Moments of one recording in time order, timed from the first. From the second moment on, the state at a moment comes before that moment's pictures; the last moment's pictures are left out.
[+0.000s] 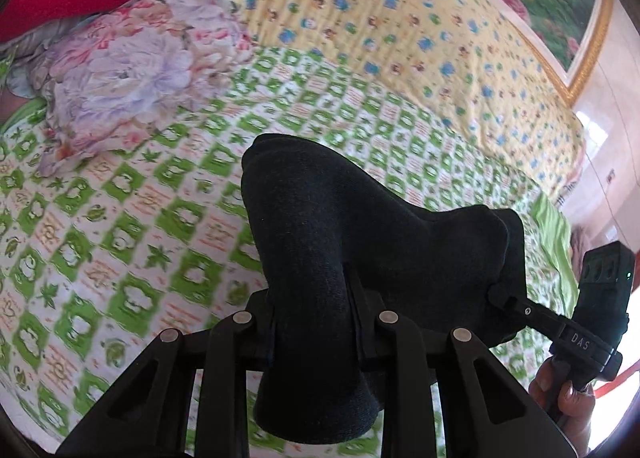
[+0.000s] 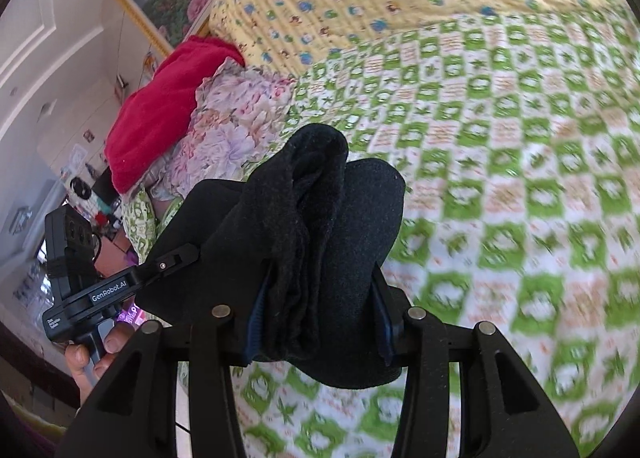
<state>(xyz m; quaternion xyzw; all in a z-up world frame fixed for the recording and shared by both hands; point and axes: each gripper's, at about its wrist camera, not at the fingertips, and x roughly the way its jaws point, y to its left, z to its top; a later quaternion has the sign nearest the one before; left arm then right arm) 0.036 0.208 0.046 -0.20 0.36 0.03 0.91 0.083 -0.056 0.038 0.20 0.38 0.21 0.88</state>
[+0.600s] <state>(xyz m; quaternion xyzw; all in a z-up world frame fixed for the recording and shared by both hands) 0.072 0.244 0.028 -0.21 0.36 0.08 0.90 0.164 -0.021 0.019 0.17 0.41 0.24 0.86</state>
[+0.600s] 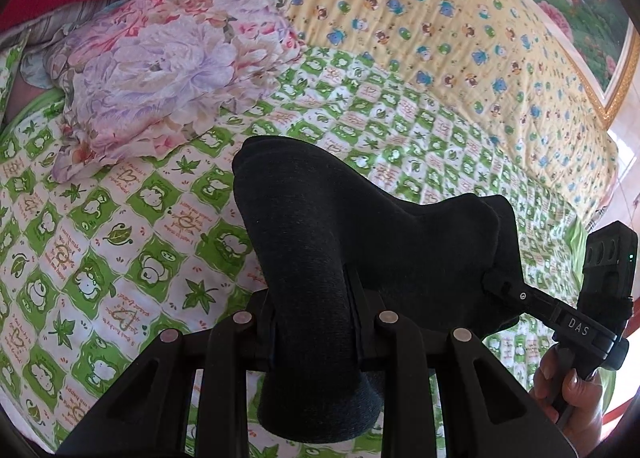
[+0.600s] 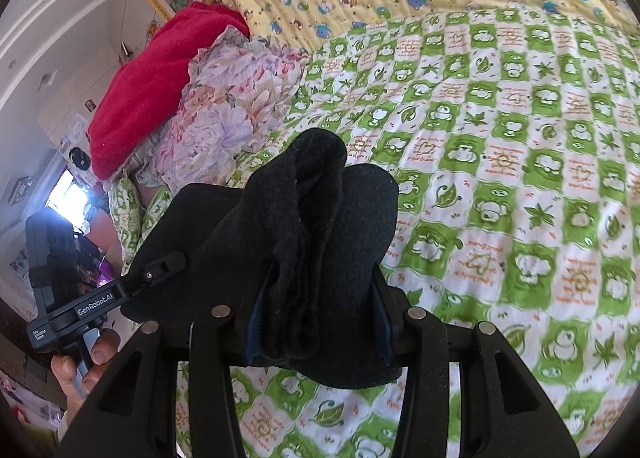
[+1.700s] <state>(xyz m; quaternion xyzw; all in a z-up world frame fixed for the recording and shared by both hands) 0.029 0.232 0.018 -0.15 0.38 0.12 0.91 0.138 -0.029 0.038 0.12 0.38 0.28 0.87</state>
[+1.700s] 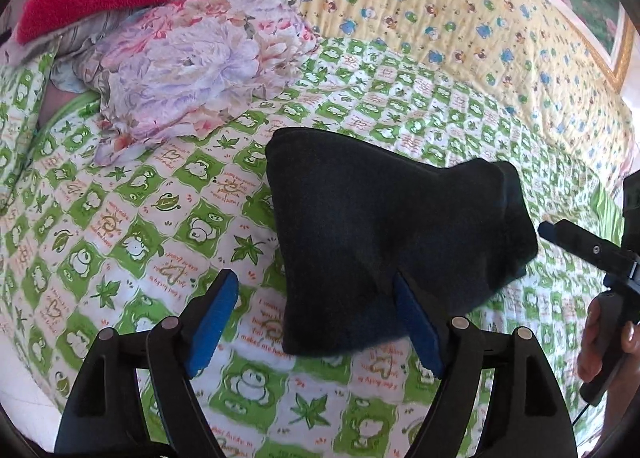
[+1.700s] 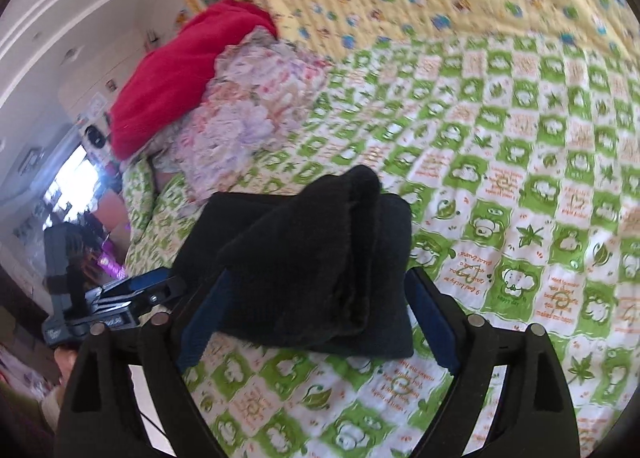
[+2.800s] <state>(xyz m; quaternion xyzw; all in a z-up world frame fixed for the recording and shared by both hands) -0.020 0.200 0.008 -0.08 0.39 0.14 0.91 0.076 0.003 0.014 -0.01 0.39 0.28 0.87</state>
